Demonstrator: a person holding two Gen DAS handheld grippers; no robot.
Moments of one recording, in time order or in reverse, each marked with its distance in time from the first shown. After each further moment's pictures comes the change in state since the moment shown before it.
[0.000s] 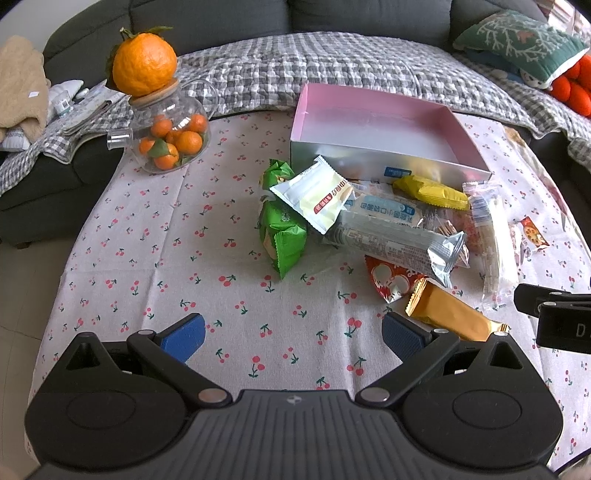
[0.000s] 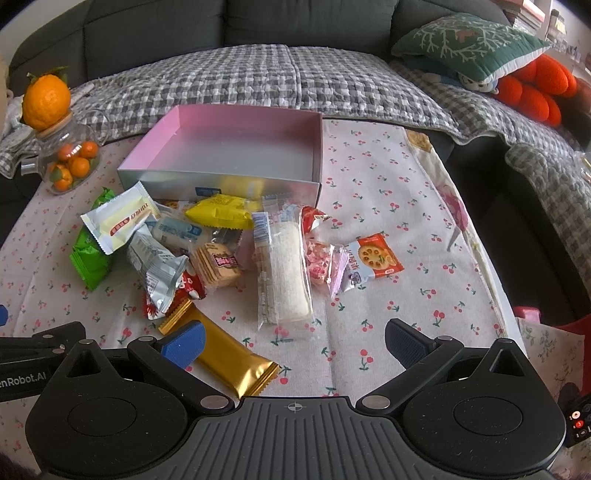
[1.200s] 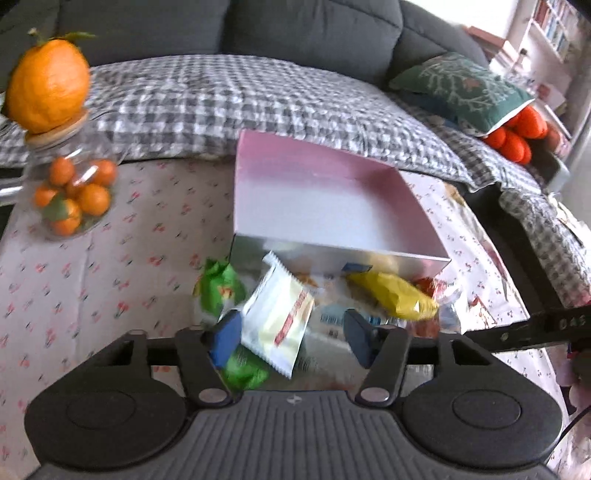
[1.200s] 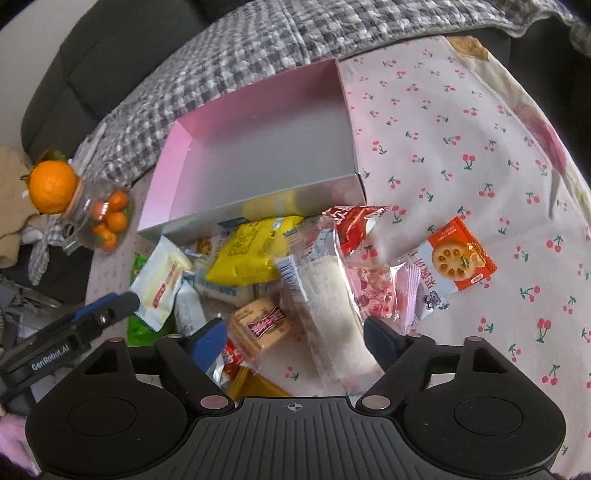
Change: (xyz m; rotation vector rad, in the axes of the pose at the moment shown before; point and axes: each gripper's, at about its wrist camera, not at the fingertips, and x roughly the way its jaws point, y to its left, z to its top) left arm 0.066 0.036 0.085 0.001 -0.076 -0.404; right arm 0.079 -0.047 0.067 0.298 0.255 0.375
